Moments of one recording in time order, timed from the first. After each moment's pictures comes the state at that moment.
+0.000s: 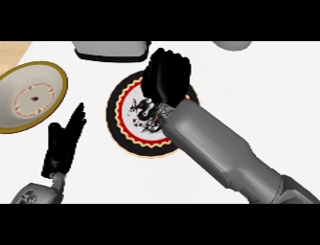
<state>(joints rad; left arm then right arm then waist) -0.10 0.29 -0.25 -1.42 0.13 0.31 0.20 -1.02 -0.01 0.61 -0.94 0.94 -0.48 1.02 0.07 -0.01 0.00</state>
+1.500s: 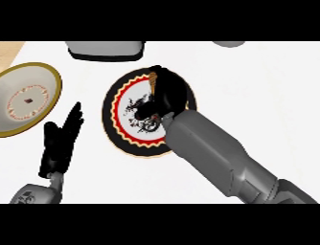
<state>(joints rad) -0.09 0.27 -0.21 -1.44 0.10 0.30 0.22 -0.98 0.00 0.71 -0.80 0.35 -0.60 0.77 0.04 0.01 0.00</state>
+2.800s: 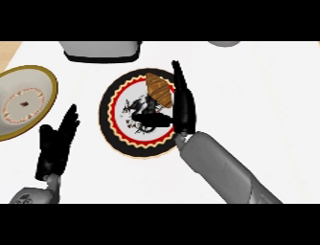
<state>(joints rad) -0.06 0.22 -0.14 -1.44 0.05 0.25 0.20 -0.73 0.00 0.61 -0.91 -0.12 -0.88 0.01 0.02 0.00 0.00</state>
